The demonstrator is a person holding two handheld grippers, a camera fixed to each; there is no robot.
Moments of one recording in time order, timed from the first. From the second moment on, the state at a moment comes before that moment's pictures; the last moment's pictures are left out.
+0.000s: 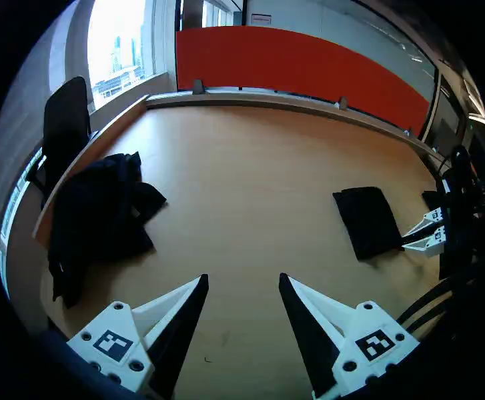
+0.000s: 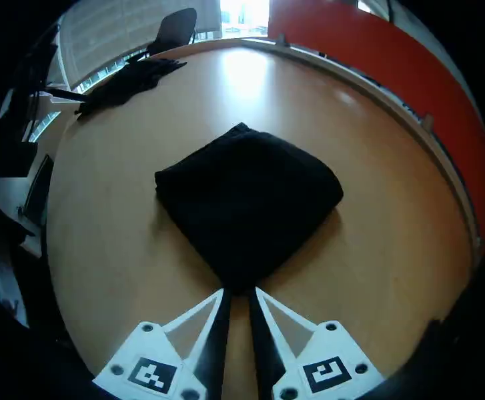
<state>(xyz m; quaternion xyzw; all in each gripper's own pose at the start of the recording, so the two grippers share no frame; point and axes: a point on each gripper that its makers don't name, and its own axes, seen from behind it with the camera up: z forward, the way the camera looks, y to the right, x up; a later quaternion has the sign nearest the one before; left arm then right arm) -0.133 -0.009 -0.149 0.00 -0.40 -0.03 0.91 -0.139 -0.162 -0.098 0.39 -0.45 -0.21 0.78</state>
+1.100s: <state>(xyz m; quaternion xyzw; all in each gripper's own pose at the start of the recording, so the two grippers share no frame) -0.130 -0.004 -0.143 -0.01 -0.40 -0.03 0.92 -0.058 -0.199 -0.051 0.39 -0.38 -0.21 0.81</state>
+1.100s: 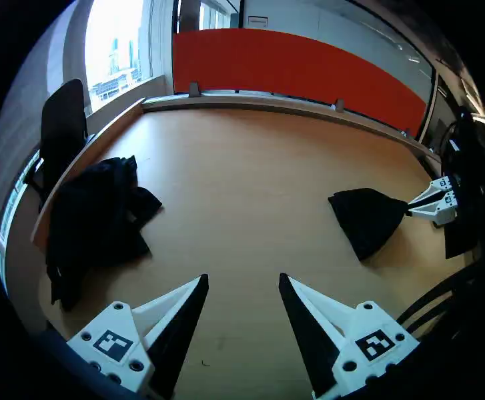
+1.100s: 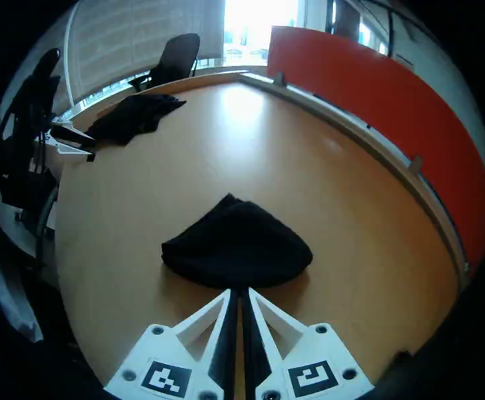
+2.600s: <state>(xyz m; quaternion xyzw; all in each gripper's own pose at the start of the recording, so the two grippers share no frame) -0.107 0.007 -0.131 -0.03 -0.37 -0.02 0.93 0.066 -0.179 0.022 0.33 -0.28 -0.19 0.88</state>
